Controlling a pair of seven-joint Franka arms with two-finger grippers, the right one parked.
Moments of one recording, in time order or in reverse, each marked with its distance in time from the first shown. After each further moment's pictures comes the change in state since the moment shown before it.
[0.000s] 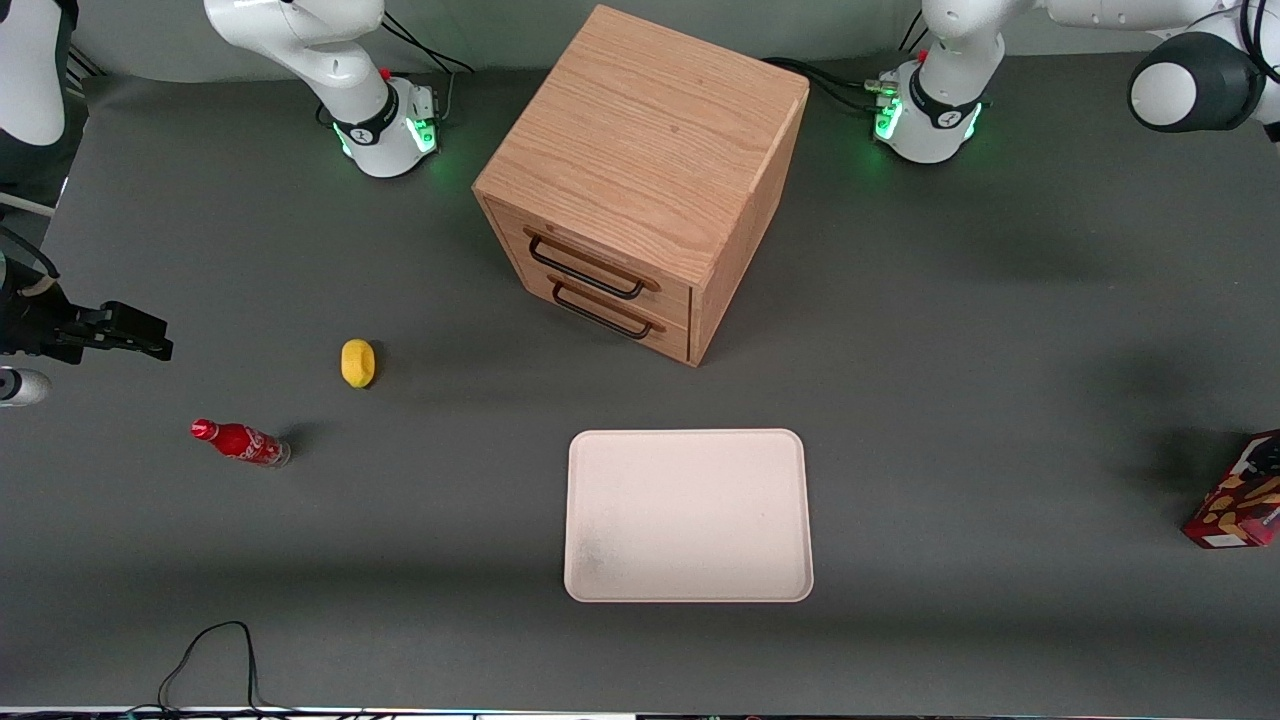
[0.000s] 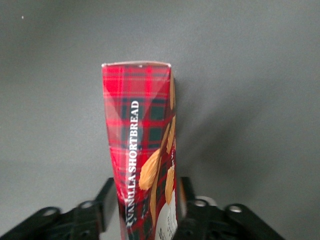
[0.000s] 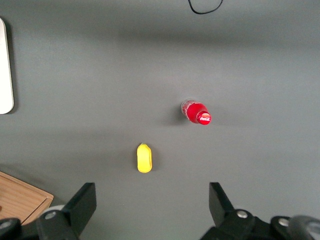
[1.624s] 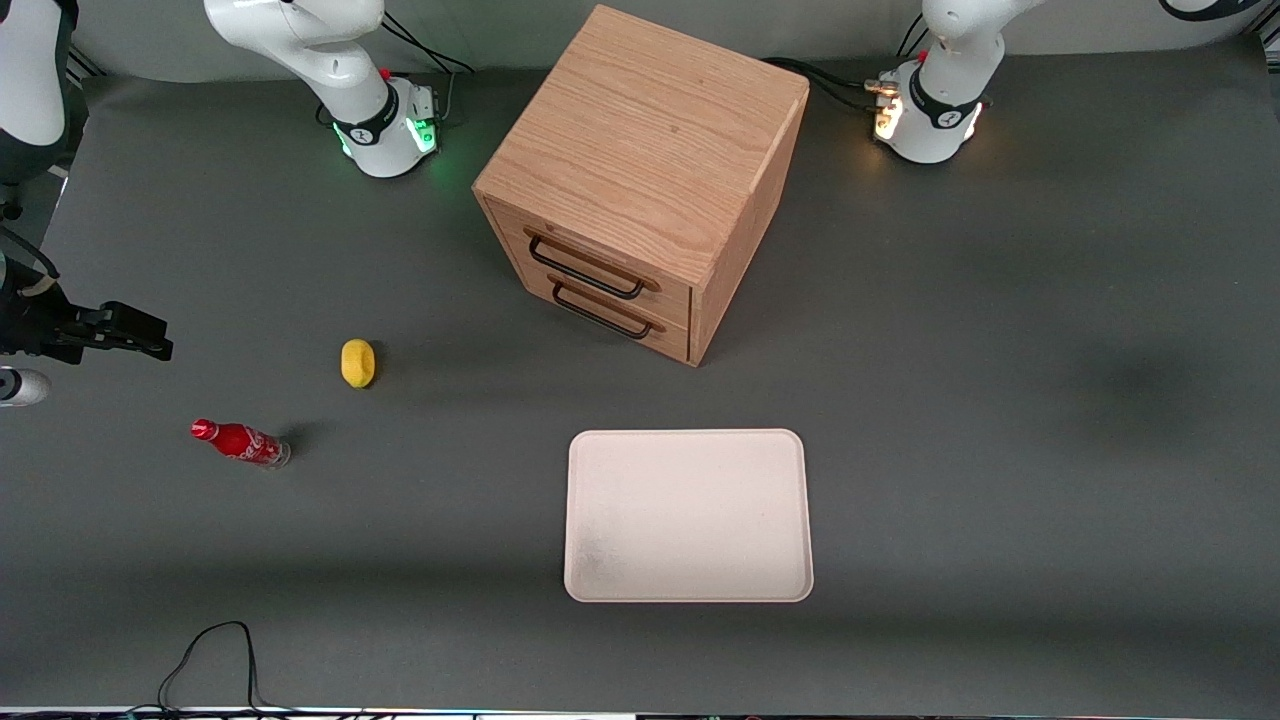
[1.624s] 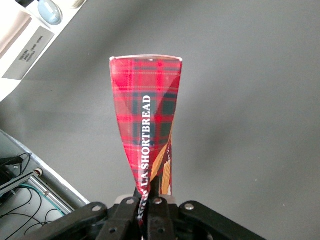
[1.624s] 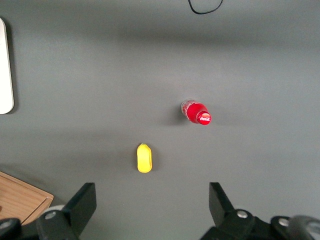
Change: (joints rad) arm 0.003 -0.388 0.015 0.166 -0.001 -0.563 -0.008
